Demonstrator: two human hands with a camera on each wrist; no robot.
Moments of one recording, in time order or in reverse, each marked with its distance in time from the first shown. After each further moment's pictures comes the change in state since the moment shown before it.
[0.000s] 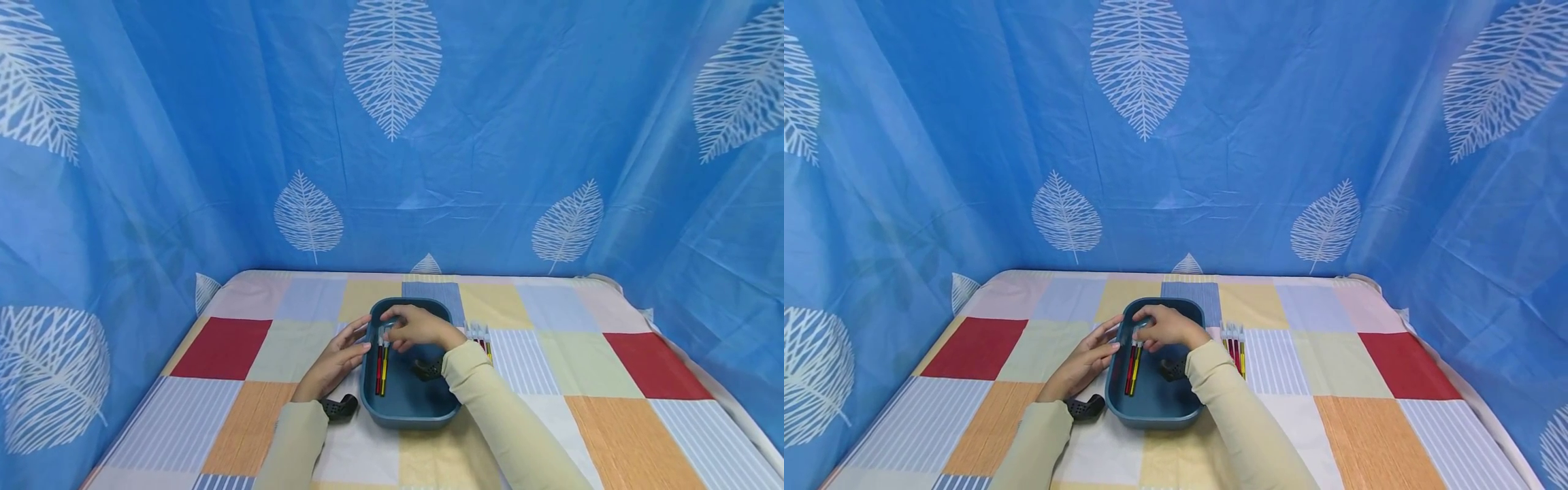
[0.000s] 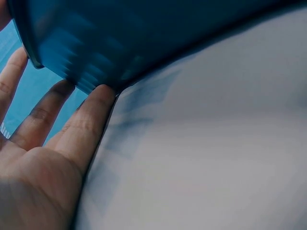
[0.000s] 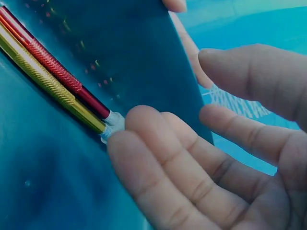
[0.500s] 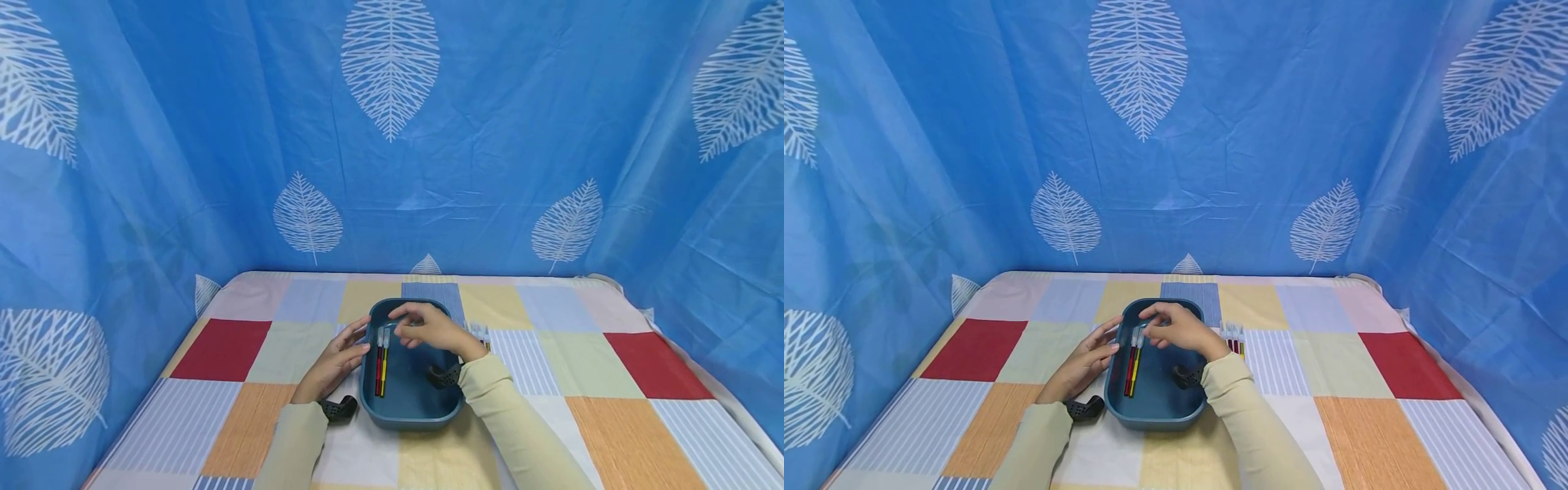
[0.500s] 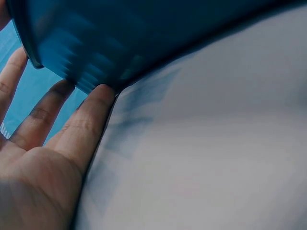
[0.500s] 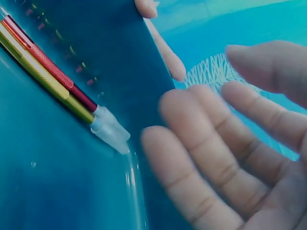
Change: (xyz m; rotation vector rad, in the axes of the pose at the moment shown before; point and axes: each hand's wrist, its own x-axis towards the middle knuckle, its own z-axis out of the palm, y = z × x) left_hand -0.002 0.001 0.002 0.017 0.013 0.002; right_hand -0.023 0.015 -0.010 0.077 0.056 -0.198
